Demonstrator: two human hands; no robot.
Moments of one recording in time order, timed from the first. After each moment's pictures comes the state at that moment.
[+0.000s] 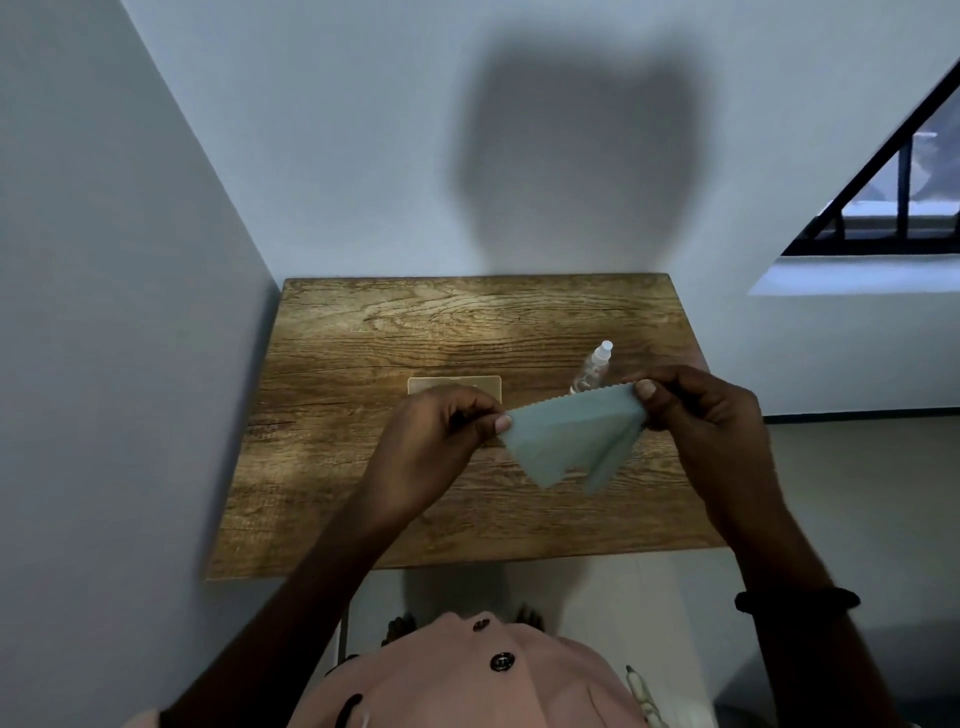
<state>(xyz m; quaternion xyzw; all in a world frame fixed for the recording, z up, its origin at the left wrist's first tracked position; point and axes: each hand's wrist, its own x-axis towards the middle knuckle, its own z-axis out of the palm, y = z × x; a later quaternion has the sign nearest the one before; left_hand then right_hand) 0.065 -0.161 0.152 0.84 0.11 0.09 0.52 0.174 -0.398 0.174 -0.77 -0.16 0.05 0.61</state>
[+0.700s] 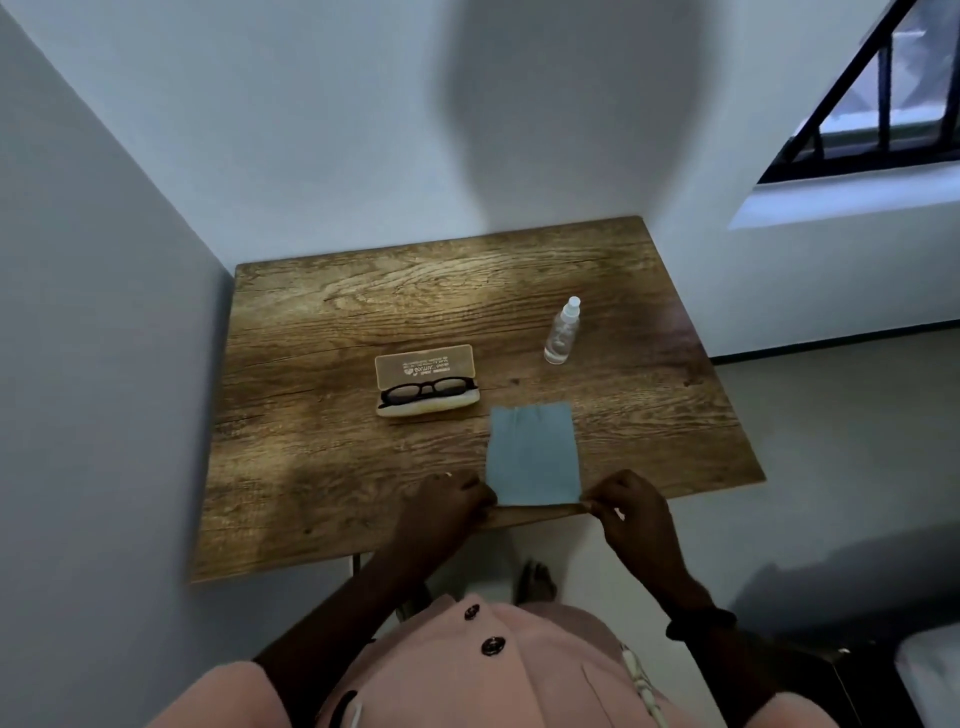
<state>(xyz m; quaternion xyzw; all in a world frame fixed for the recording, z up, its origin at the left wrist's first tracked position) 0.049 -0.194 -0.021 0.98 -0.05 -0.09 0.20 0.125 -0.464 -0.030 -0.91 -0.17 0.09 0.36</state>
